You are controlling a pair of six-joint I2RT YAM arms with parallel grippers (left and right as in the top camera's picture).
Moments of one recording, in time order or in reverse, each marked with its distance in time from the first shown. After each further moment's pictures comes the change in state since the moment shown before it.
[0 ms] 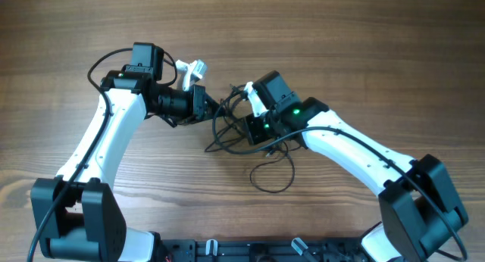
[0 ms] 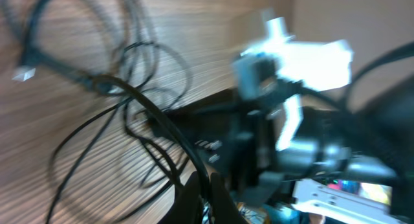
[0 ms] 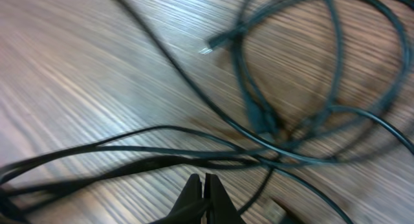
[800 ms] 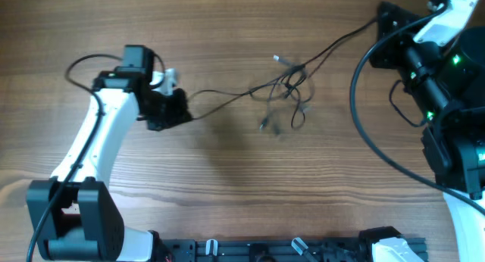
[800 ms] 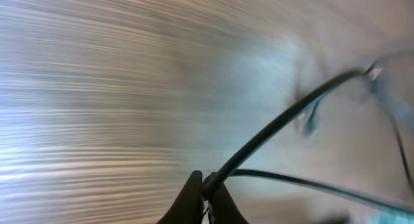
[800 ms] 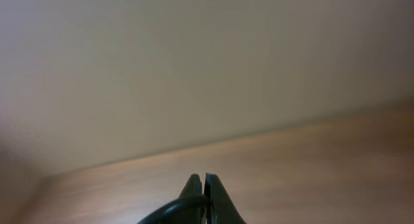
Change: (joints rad) left arm 0.077 0.000 0.000 -0.044 -0.519 -0.213; right arm -0.481 -0.567 0.363 -0.058 0.285 0.087
